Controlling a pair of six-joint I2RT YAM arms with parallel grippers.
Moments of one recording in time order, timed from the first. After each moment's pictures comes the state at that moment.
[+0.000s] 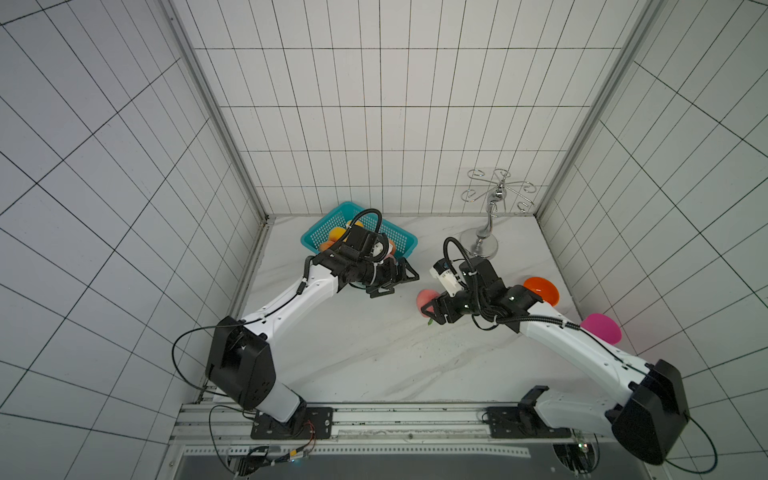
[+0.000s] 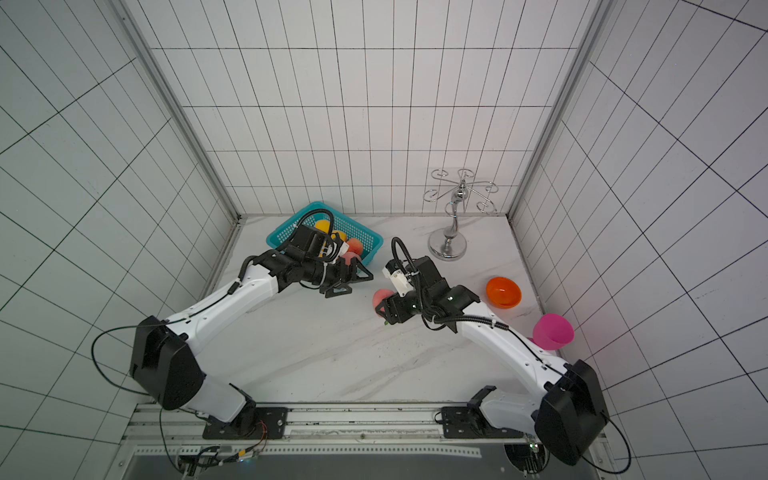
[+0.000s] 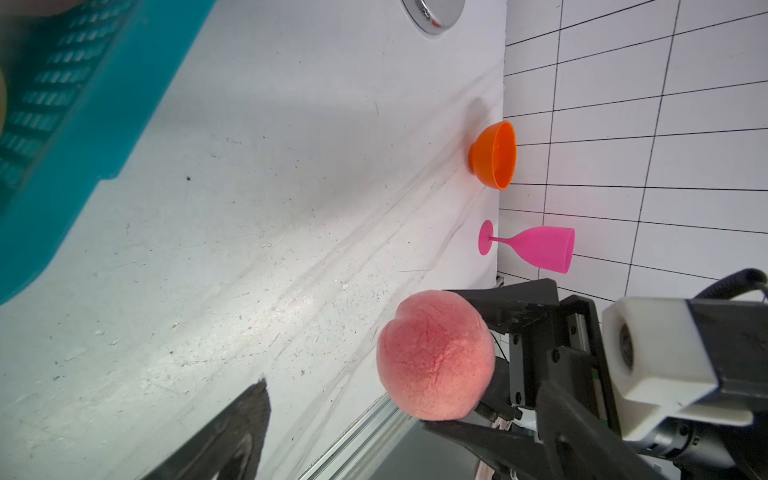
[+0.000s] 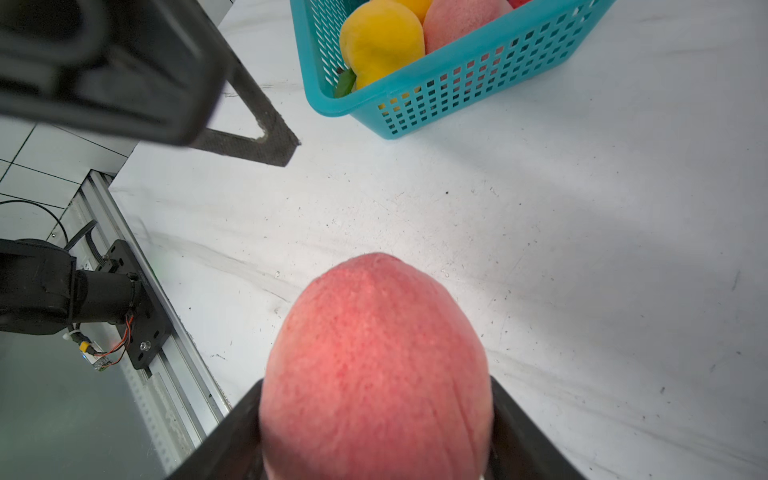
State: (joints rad) left arm -0.54 1.54 1.31 -0.62 0.65 -0.77; right arm 0.64 1.22 0.96 -0.53 -0.31 0.13
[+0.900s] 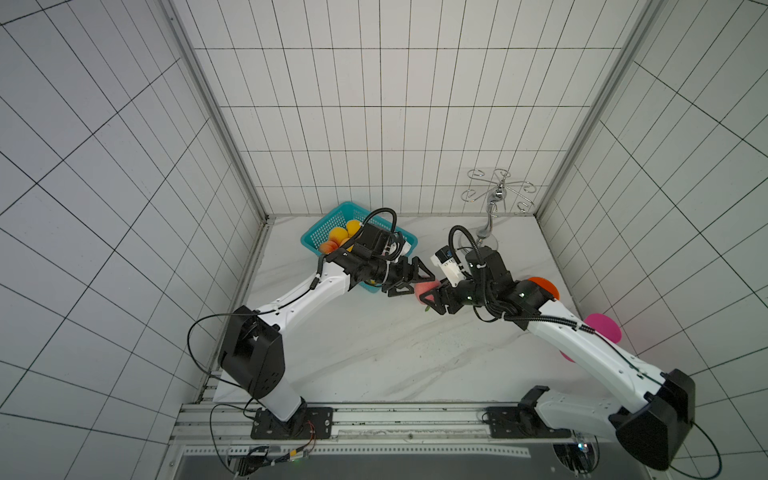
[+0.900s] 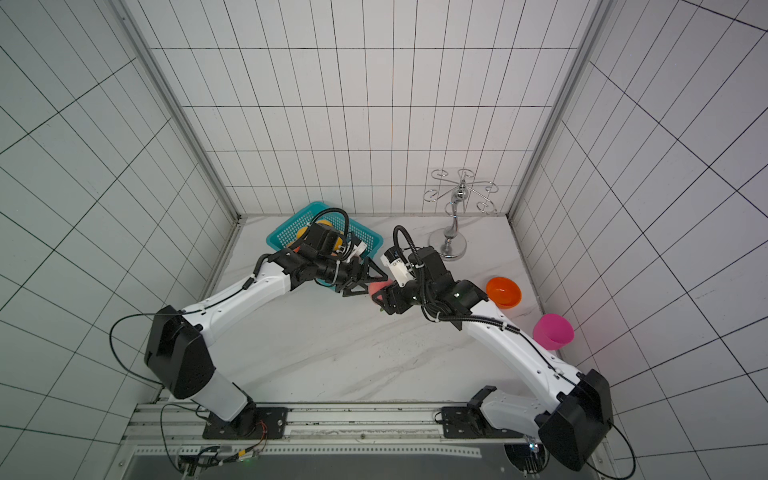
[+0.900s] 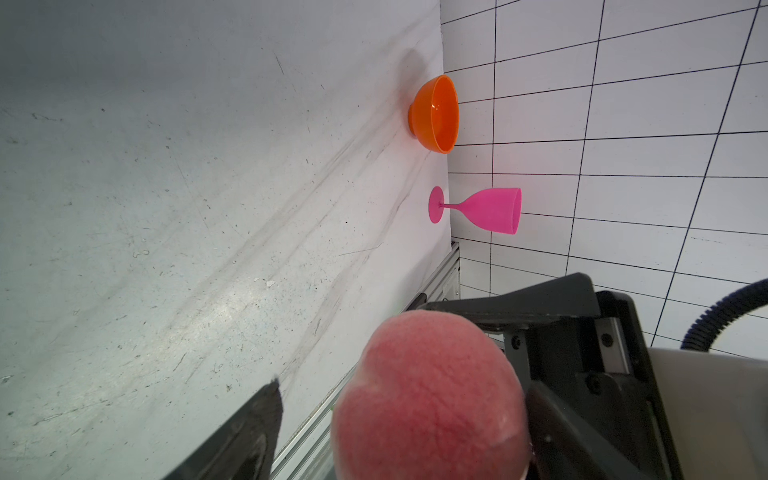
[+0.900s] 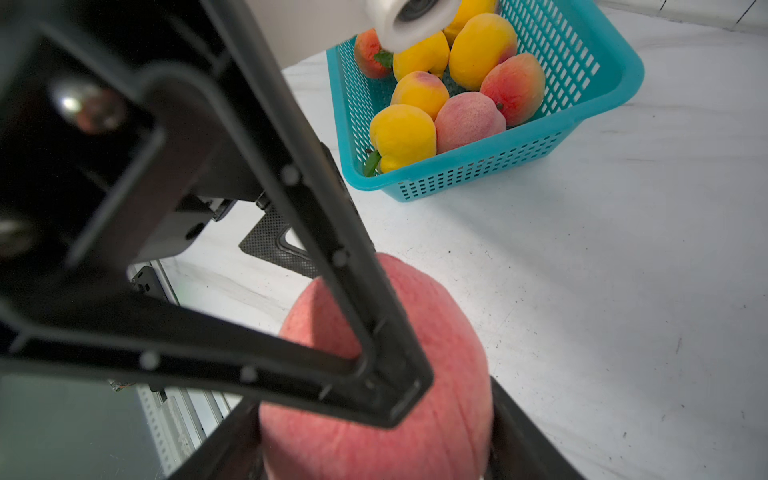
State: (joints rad) left arm -0.60 1.62 1.35 -0.52 0.78 -0.81; right arm 0.64 1.20 1.06 -0.54 -0.30 0.11
